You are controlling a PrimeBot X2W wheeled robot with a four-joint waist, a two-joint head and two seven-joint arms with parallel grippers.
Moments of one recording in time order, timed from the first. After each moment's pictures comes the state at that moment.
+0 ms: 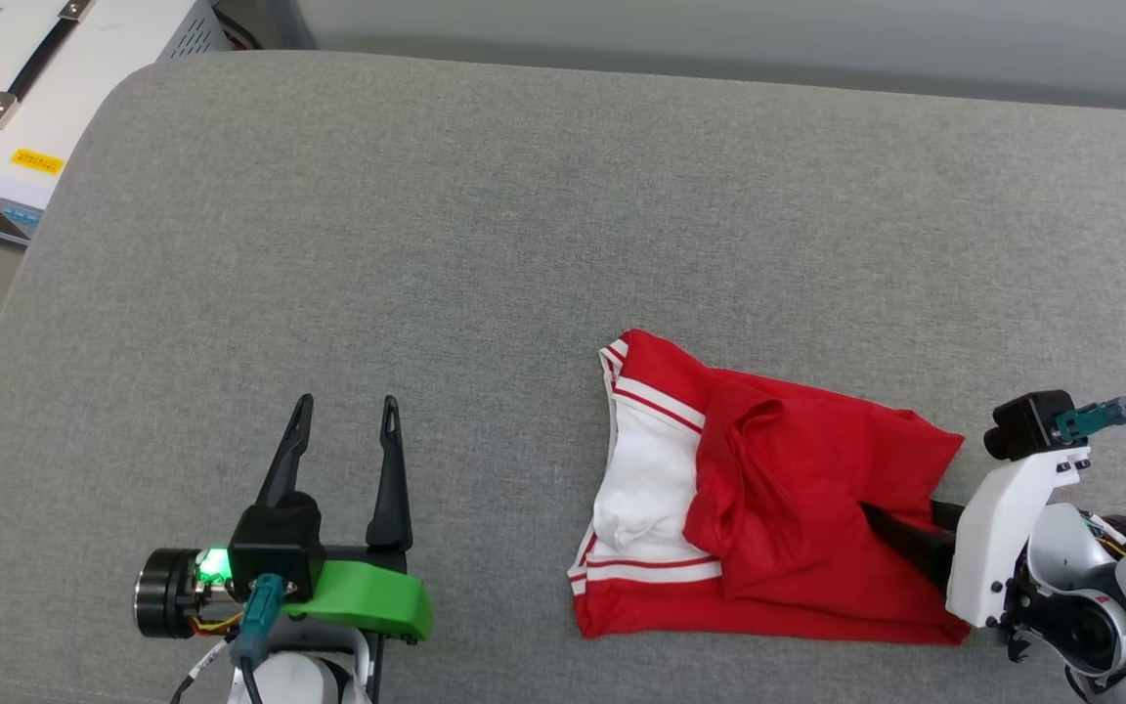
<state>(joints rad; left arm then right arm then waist) -0.06 0.07 -0.13 0.05 -0.05 0.06 -0.26 -0.25 -0.44 0.36 0.27 0.85 0.13 0.58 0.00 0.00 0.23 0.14</state>
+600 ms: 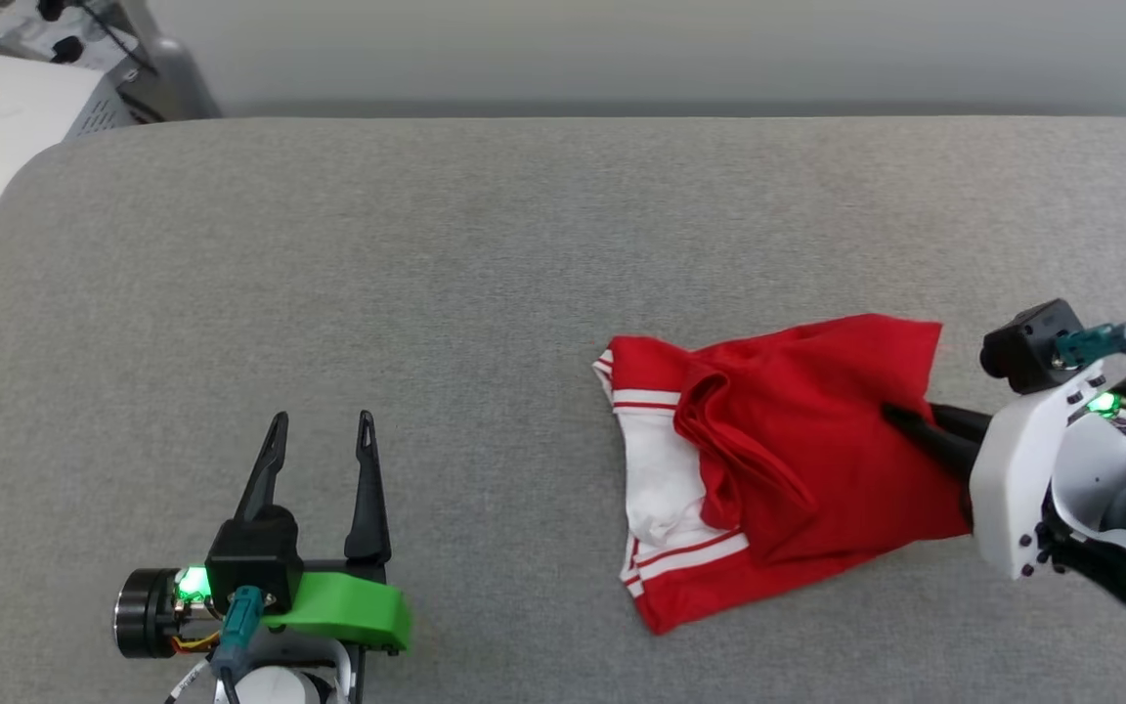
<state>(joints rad) -0.03 0.07 -0.09 0.06 -0.05 0.06 -0.26 -0.40 -0.66 0.56 0.02 0.78 0.13 0.45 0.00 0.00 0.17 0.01</state>
